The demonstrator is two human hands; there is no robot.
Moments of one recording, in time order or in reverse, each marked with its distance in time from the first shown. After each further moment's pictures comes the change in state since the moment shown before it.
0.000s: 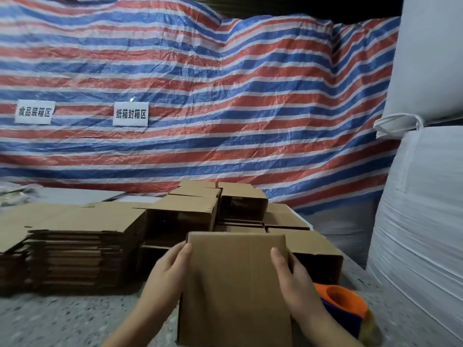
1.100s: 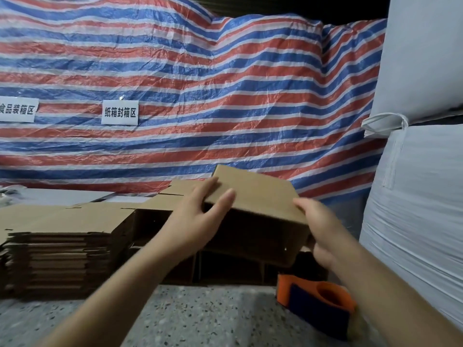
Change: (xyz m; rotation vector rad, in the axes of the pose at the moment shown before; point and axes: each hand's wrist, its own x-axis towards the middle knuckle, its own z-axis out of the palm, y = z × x) left_hand 0.013 0.096 0.021 0.313 -0.148 0.499; right_hand 0.020 -0.095 -0.054 0.231 0.160 0.161
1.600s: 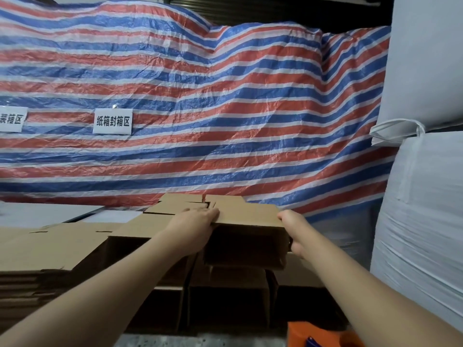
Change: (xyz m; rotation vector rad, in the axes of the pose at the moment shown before) left_hand 0.142 -0.104 0.043 0.873 -0.288 0.109; right_hand 0.173 0.020 0.037 -0.023 0.043 0.172
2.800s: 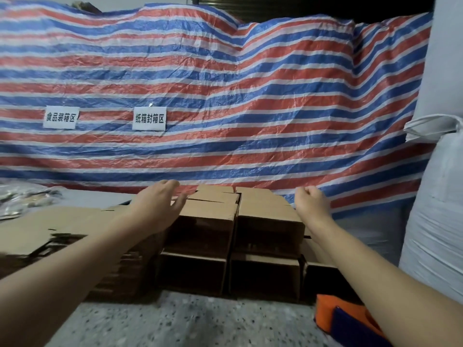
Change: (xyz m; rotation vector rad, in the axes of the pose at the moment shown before) left_hand -0.108 -0.104 -0.057 -0.026 0.286 -0.271; right_hand -0.054 -0.006 0.039 -0.369 0.261 -0.522
